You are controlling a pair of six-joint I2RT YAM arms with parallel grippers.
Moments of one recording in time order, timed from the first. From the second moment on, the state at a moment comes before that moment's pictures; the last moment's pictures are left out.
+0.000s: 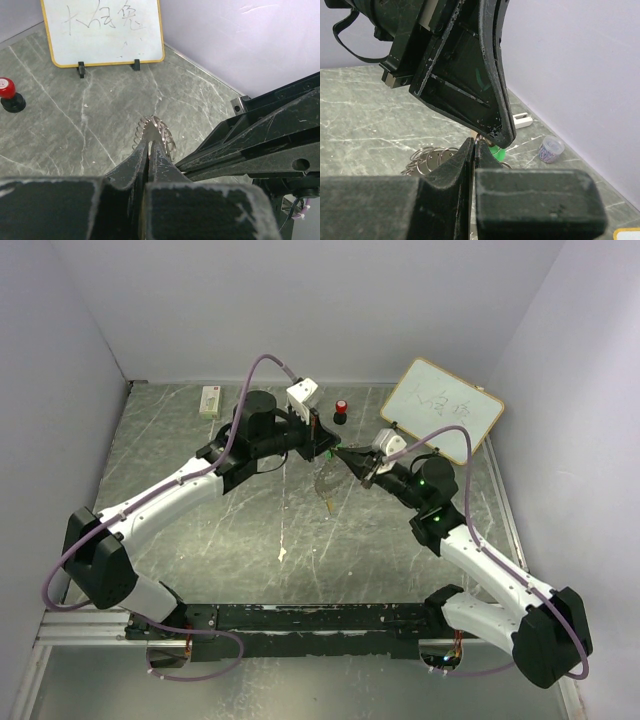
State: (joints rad) left arm -0.72 1.49 1.28 0.04 0.36 -0.20; right arm 0.51 1.01 0.62 0.57 -0.50 -0.18
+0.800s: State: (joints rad) left arm -0.72 1.42 1.21 0.07 0.30 -0.27; right arm 0.51 0.97 0.60 0.64 -0.40 -0.12
